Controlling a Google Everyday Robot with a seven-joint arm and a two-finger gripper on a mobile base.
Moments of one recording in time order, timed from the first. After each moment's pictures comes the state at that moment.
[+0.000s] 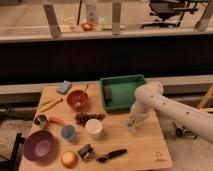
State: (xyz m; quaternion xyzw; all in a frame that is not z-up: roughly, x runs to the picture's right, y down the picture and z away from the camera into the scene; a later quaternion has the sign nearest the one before) arm 0.175 0.183 0.808 -0.31 -0.19 -0.34 0.87
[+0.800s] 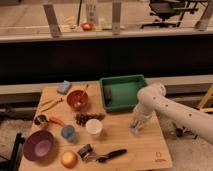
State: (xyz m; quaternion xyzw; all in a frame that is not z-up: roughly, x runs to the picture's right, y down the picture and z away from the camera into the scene) arm 0.190 0.193 0.810 -0.31 -0.18 -0.33 0.87
